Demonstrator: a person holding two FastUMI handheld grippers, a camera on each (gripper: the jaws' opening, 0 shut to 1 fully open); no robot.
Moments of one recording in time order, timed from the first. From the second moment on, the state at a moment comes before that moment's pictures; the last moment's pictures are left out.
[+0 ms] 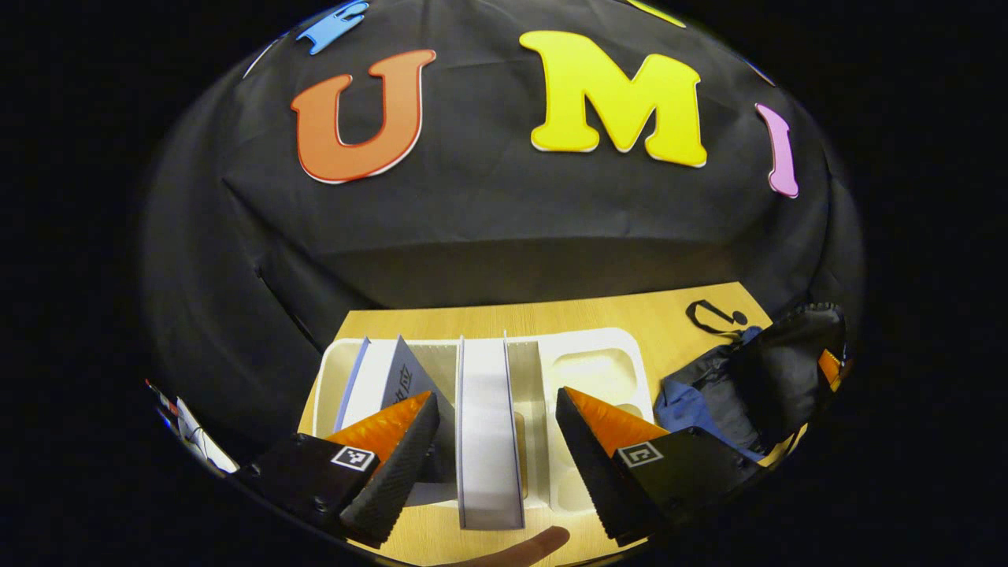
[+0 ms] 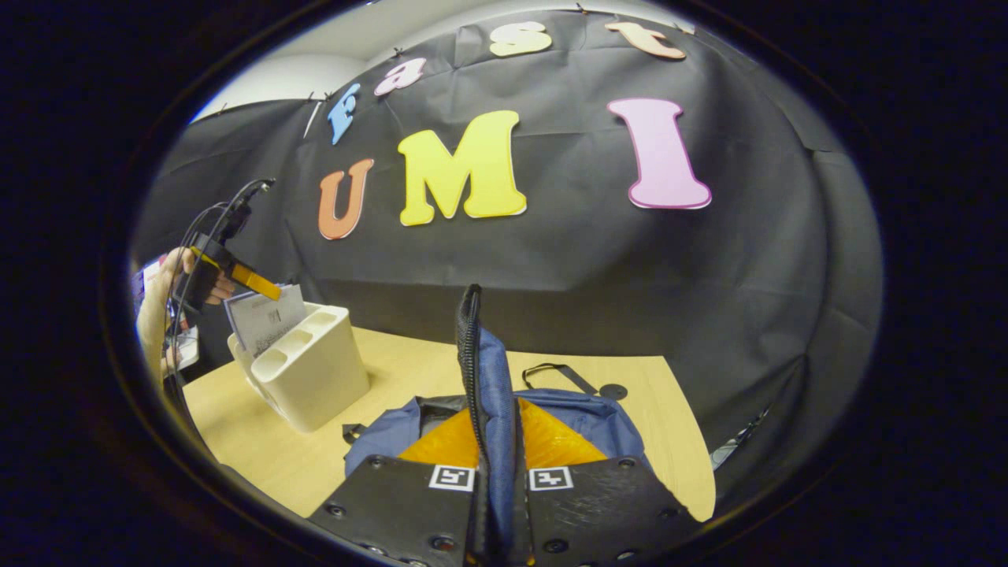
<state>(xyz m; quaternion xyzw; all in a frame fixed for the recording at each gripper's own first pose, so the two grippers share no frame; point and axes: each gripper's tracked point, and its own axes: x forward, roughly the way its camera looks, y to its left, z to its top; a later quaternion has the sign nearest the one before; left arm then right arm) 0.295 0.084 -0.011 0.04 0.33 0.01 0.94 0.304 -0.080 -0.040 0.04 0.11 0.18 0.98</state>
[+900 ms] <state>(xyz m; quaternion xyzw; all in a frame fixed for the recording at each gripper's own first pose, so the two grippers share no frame) 0.279 0.076 -0.032 0.08 0.44 0.02 0.89 0.300 -0.079 -0.041 0.03 0.10 0.18 0.98</state>
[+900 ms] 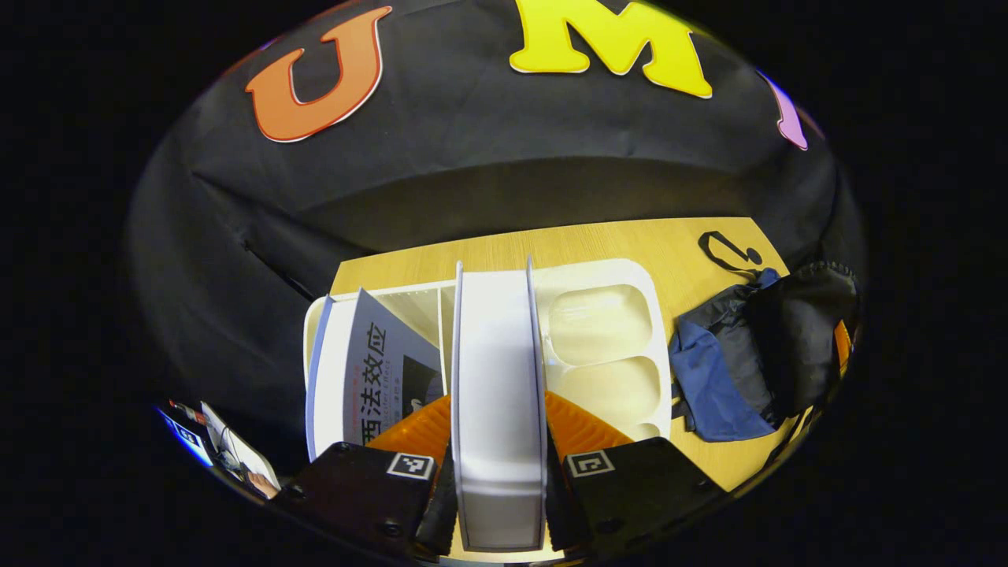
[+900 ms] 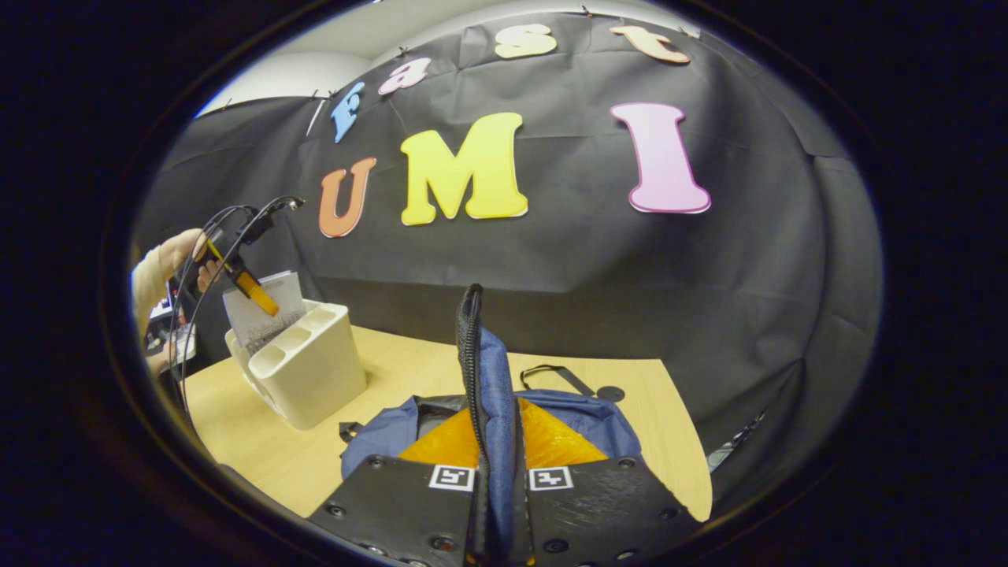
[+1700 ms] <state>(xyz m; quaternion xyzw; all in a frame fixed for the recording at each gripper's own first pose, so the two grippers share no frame) 0.200 0.028 0.110 0.20 0.33 0.05 0.92 0.298 -0.077 -0.041 0.03 0.10 0.18 0.98</state>
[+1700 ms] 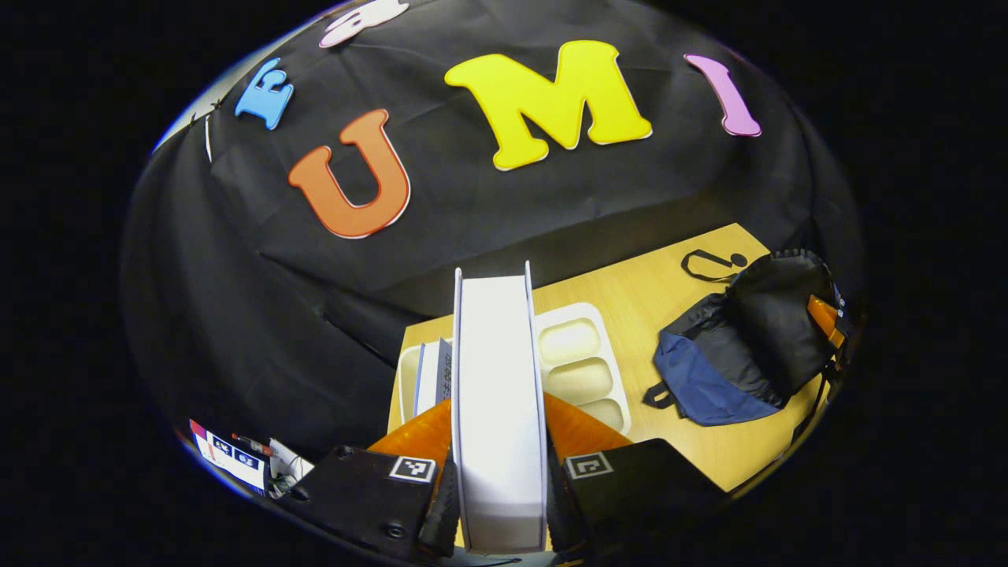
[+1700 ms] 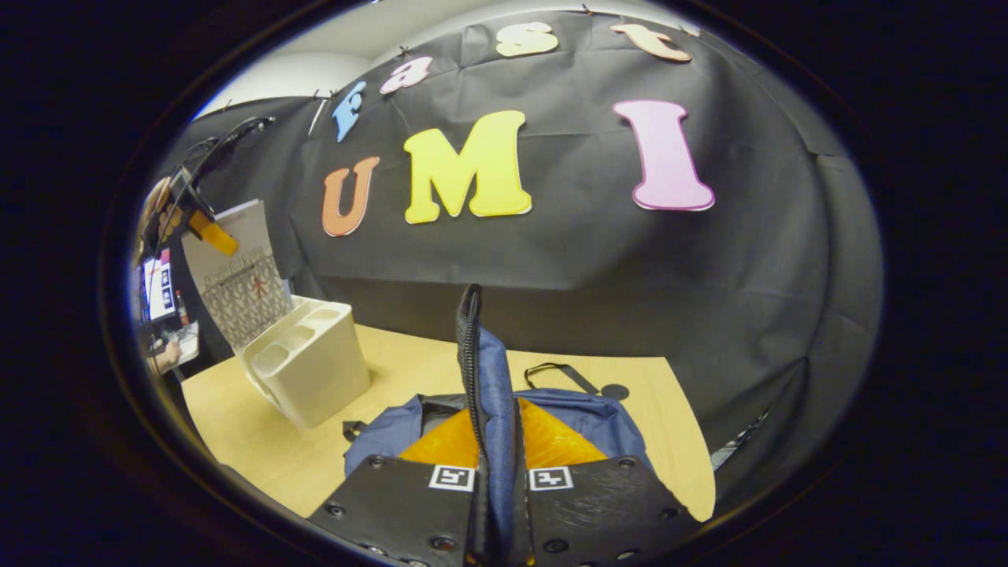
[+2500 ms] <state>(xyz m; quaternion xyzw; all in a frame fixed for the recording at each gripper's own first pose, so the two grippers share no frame) 0.208 -0.176 0.102 0.13 0.25 -0.10 0.96 0.299 -0.089 -0.041 0.01 0.14 0.16 0.98</state>
